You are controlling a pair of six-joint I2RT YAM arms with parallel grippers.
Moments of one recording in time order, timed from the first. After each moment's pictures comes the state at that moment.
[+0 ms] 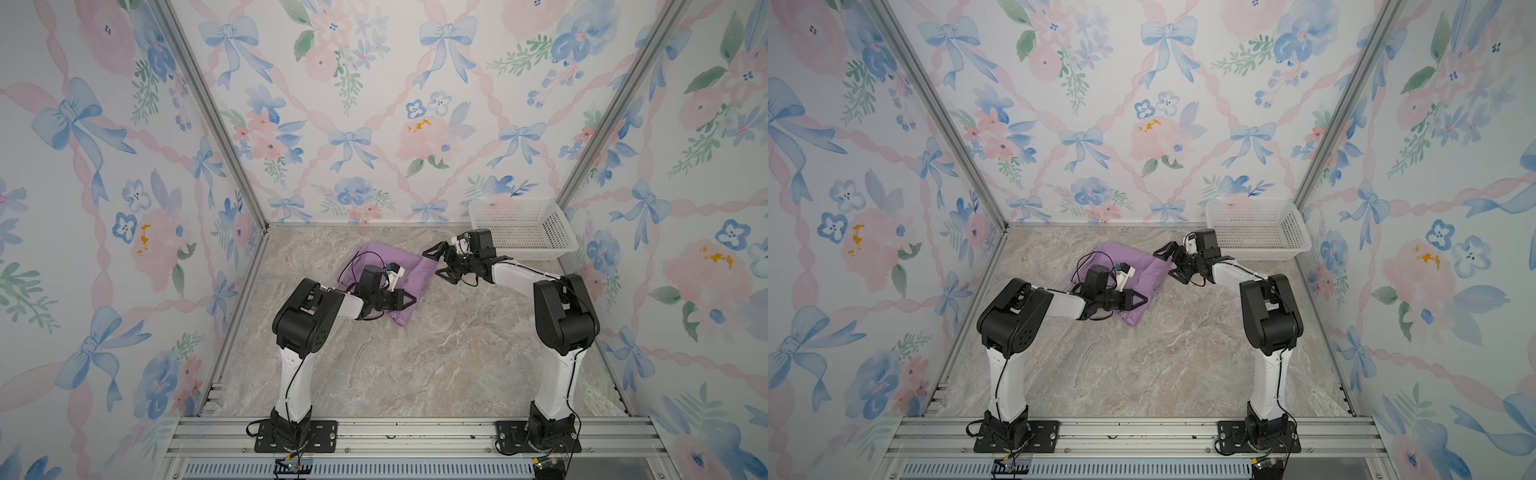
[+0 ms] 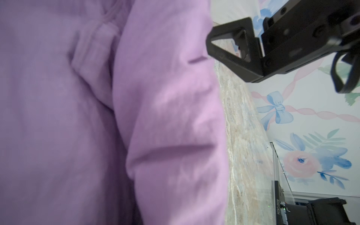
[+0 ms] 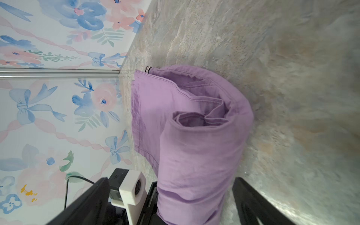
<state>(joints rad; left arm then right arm) -0.46 2.06 1.00 0.44 0.71 -0.49 0.28 2.02 1.37 -0.07 -0.65 0.93</state>
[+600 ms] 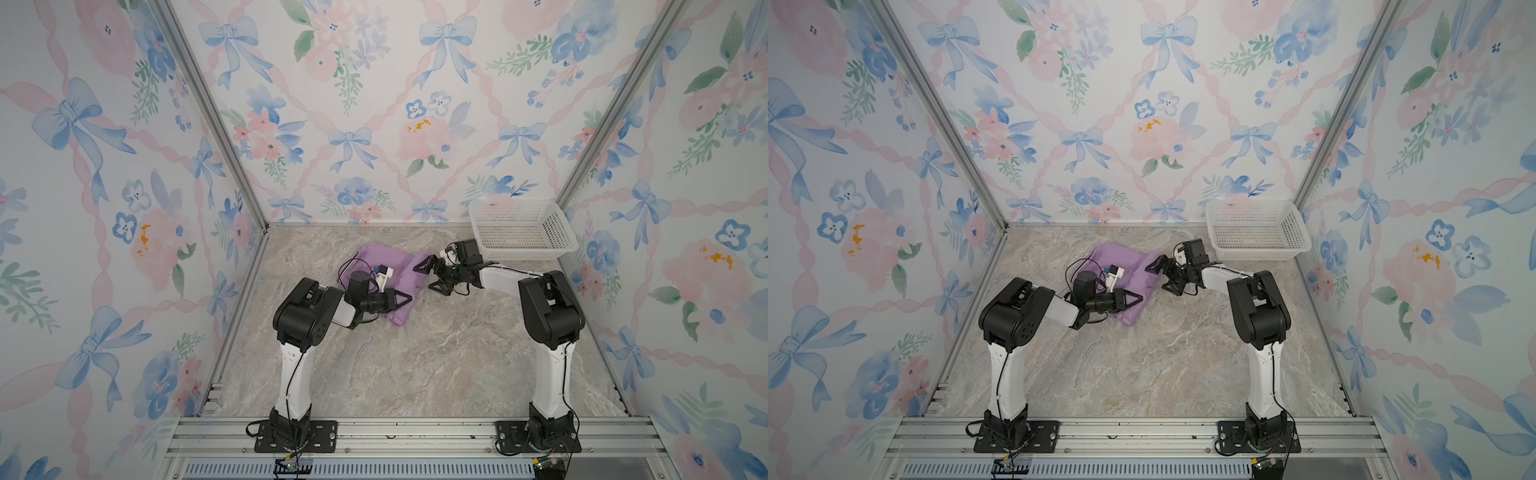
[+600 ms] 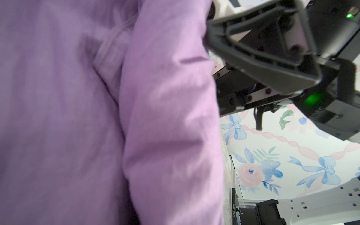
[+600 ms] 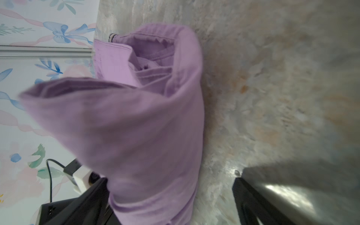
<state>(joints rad) -0.39 2.11 0.88 0.81 0.84 -0.81 0.34 2.13 1.39 -0.09 -0.65 0.90</state>
